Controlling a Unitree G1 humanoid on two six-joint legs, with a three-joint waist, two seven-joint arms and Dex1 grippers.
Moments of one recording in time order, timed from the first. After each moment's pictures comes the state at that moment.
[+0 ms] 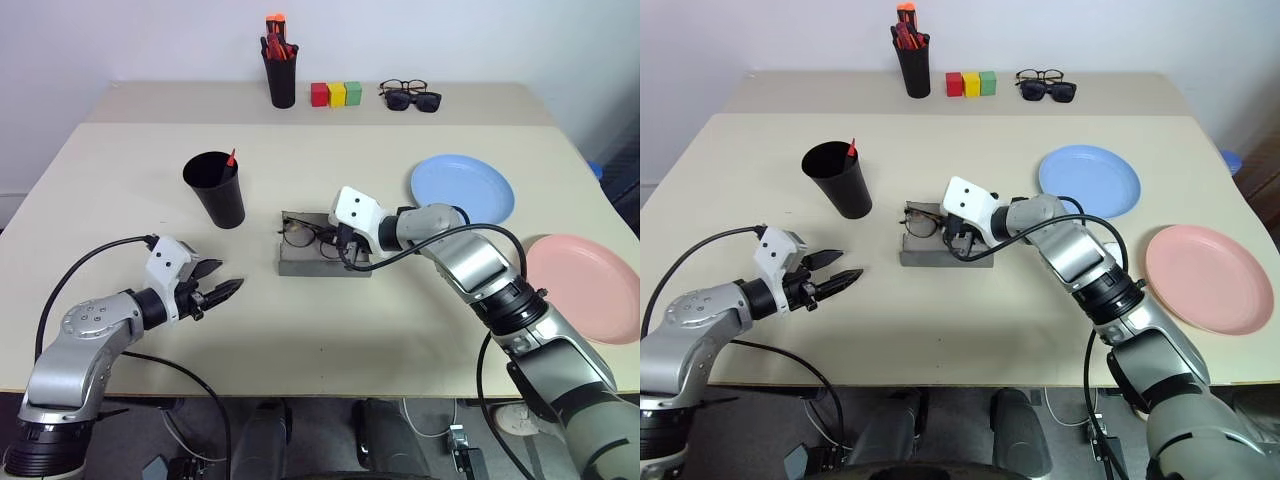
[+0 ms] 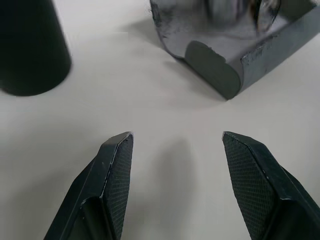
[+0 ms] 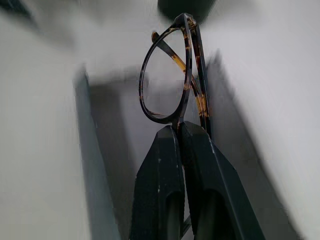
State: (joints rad) left arm -0.03 0.66 0.21 -0.36 -0.41 0.60 -0.75; right arm -0.82 -0.53 0.50 0.11 0.15 0.48 0.83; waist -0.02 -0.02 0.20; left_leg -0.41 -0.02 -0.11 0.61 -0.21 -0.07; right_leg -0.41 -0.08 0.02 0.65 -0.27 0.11
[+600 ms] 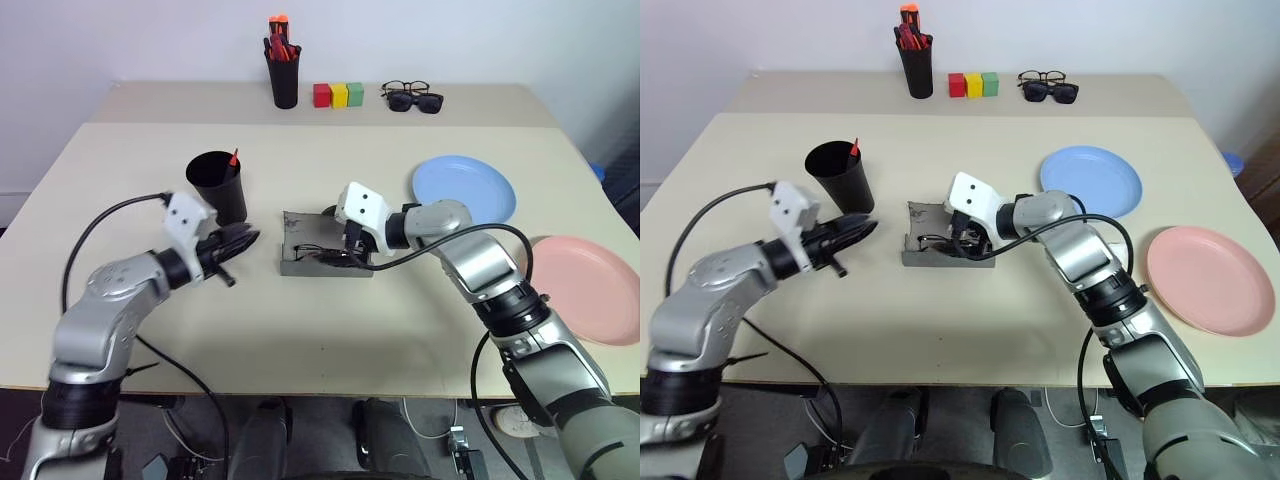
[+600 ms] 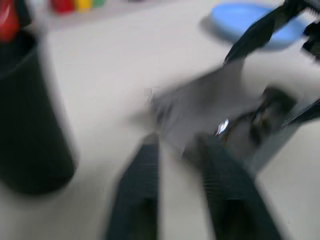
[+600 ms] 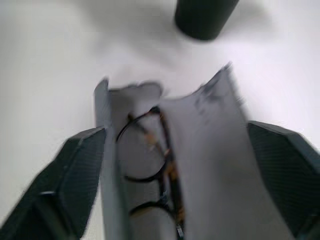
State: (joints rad) left arm -0.37 0.55 0.07 -0.29 -0.43 0.66 -0.67; right arm -0.73 -0.52 0.35 -0.03 0.14 0.48 0.91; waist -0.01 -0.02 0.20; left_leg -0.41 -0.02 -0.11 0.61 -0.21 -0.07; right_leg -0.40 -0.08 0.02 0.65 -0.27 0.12
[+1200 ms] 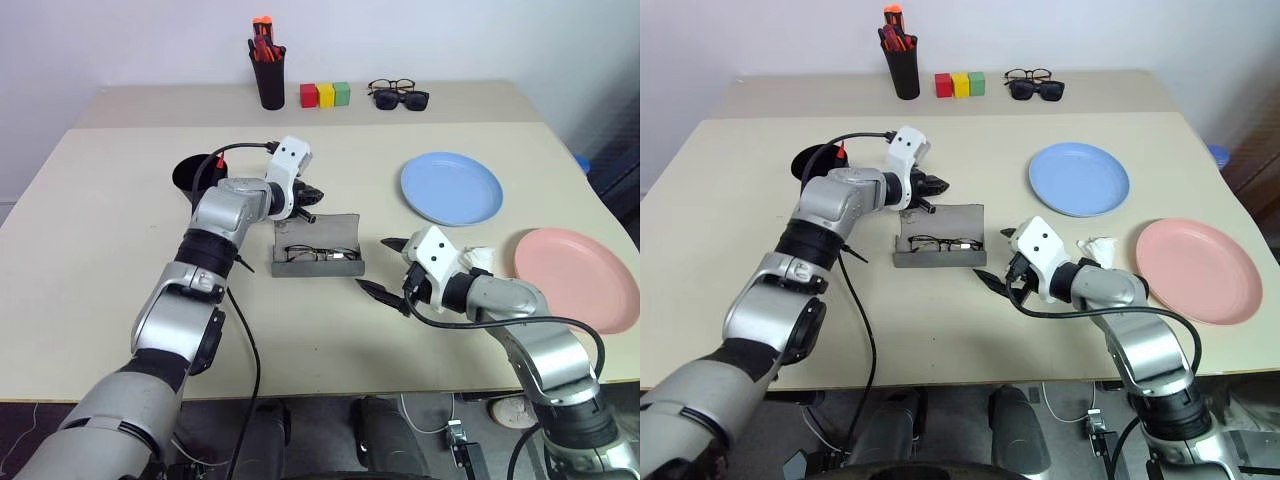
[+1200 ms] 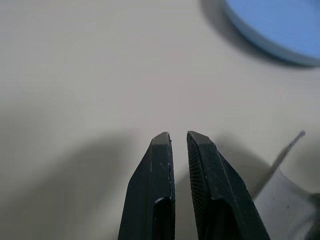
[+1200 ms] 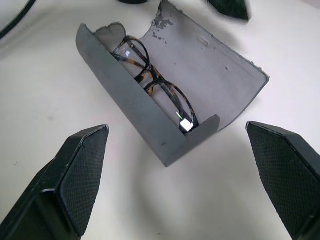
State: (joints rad) left arm -1.11 0.27 -0.19 0.75 -0.17 0.67 -0.70; right arm -0.20 -0.55 0.07 -0.50 0.23 0.64 0.67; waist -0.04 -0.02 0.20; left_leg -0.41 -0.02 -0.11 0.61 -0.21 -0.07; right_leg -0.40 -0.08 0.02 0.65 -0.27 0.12
